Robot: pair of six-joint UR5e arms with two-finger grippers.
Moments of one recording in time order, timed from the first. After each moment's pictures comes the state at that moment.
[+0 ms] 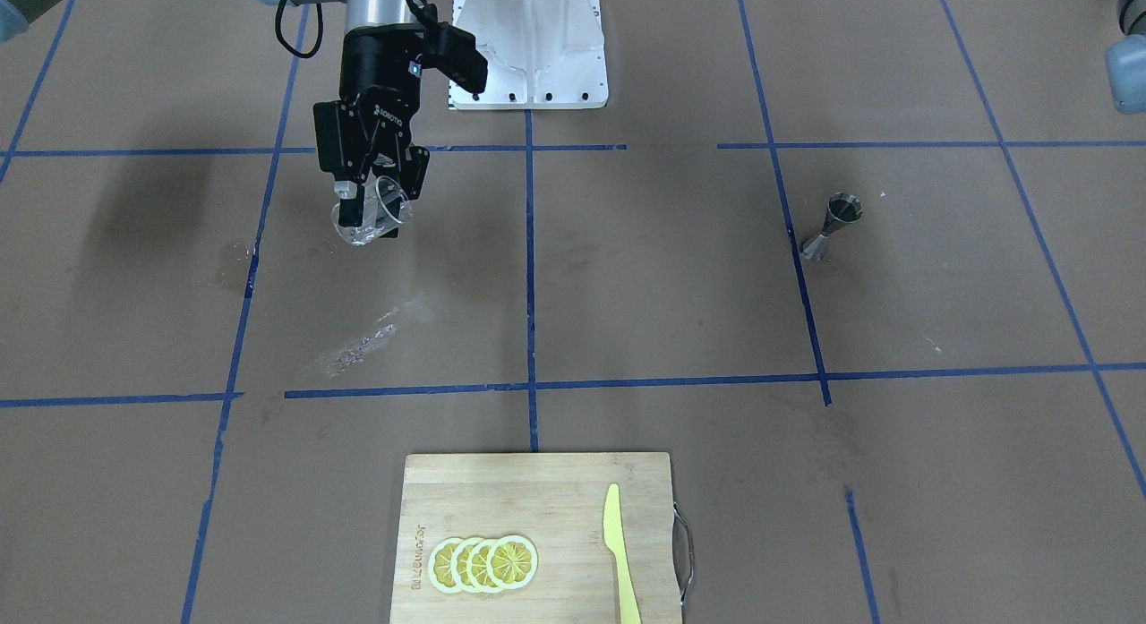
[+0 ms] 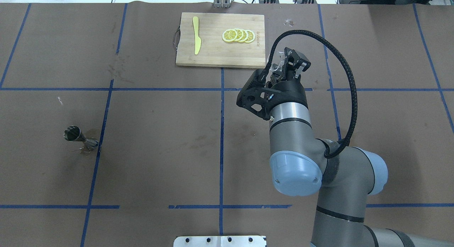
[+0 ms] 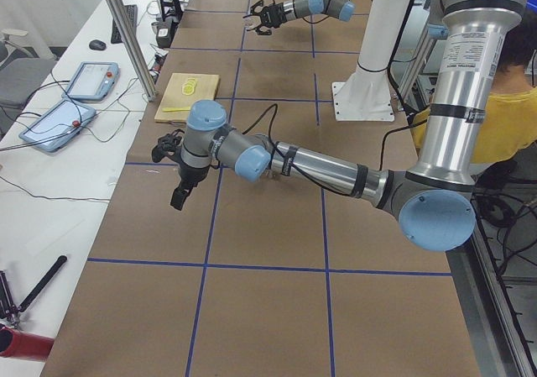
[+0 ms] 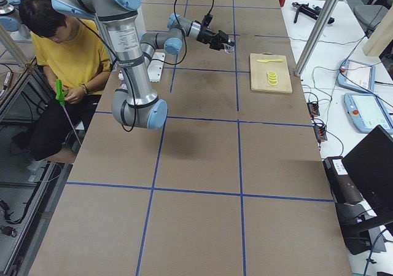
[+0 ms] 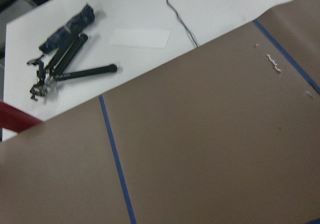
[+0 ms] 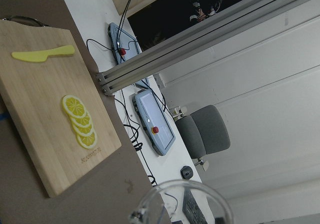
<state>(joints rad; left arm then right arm) -1.43 -1.71 -1.68 -1.80 -2.18 -0.17 0.32 -1.10 2.01 -1.51 0.58 0.16</state>
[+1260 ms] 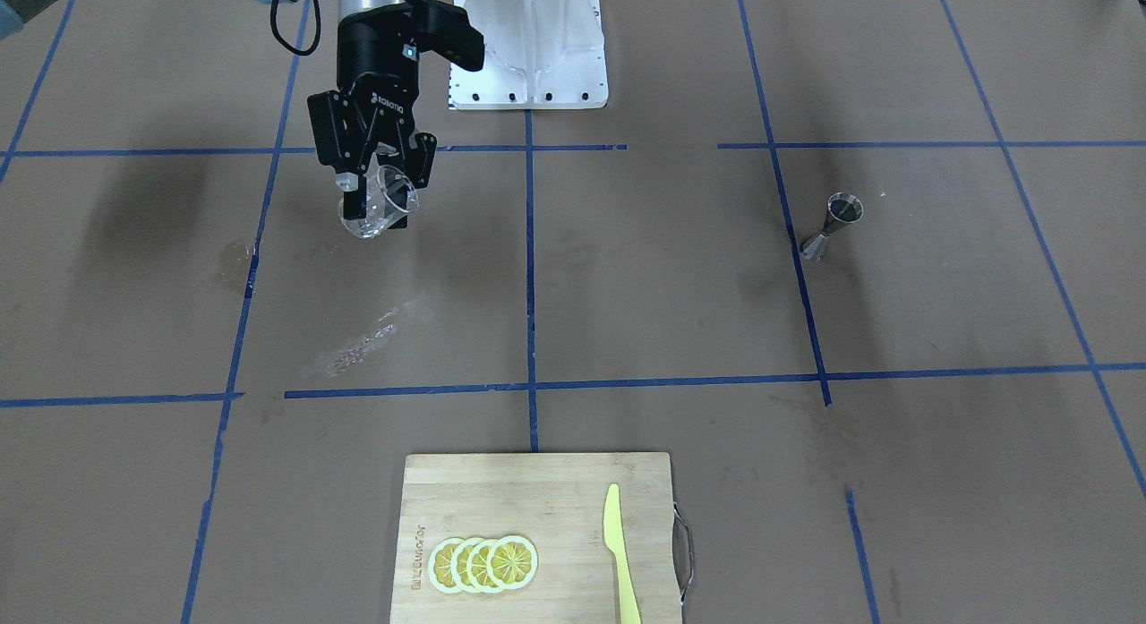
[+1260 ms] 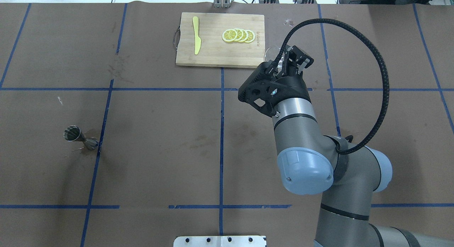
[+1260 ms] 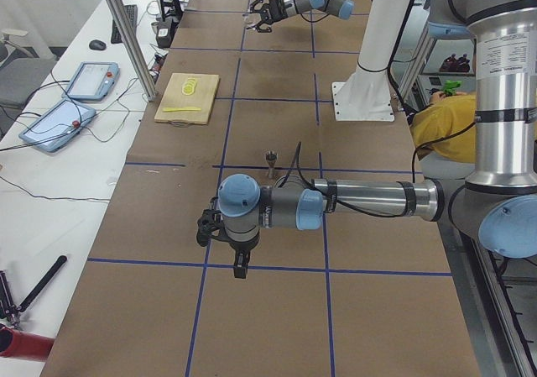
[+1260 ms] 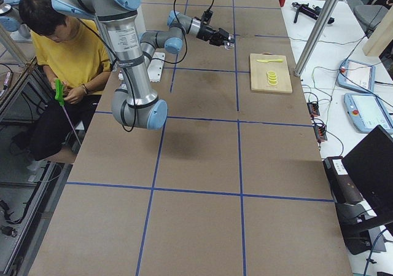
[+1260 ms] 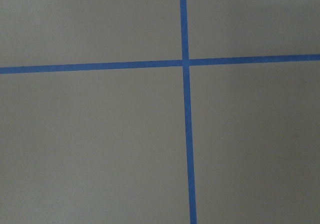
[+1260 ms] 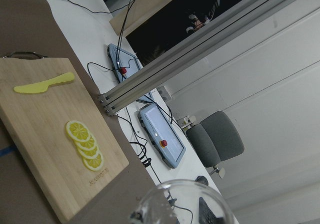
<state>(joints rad) -1.59 -1.46 -1.70 -1.60 -2.36 0.07 0.34 -1.12 2.03 -1.40 0.63 0.20</state>
